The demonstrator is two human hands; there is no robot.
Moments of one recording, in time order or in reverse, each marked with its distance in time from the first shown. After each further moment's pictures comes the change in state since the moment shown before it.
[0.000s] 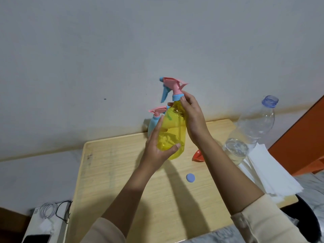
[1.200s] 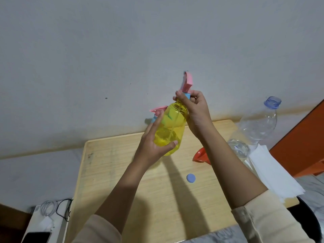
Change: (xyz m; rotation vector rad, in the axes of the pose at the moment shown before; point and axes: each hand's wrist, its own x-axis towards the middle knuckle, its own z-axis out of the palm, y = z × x) left_hand 0.010 0.007 -0.020 0.081 -0.044 0.067; right_hand 0.014 -0.011 0.002 0.128 0.082 0.026
